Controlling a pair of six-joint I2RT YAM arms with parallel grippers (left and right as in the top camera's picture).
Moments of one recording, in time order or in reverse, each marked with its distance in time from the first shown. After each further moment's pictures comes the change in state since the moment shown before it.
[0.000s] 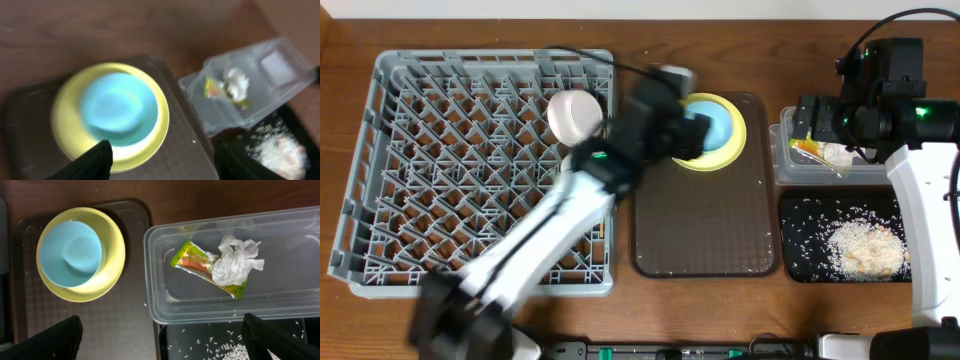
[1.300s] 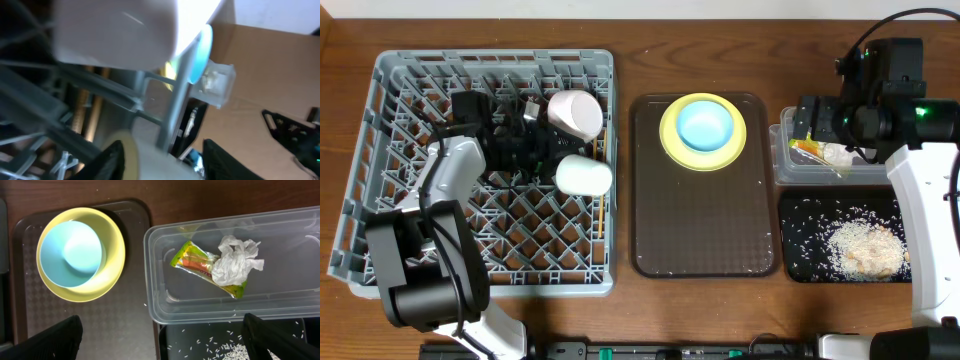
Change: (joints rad) left arm 0.828 0.147 -0.098 -0.483 0.891 -0.007; right arm 0.000 0.000 0.000 0.000 0.000 0.000
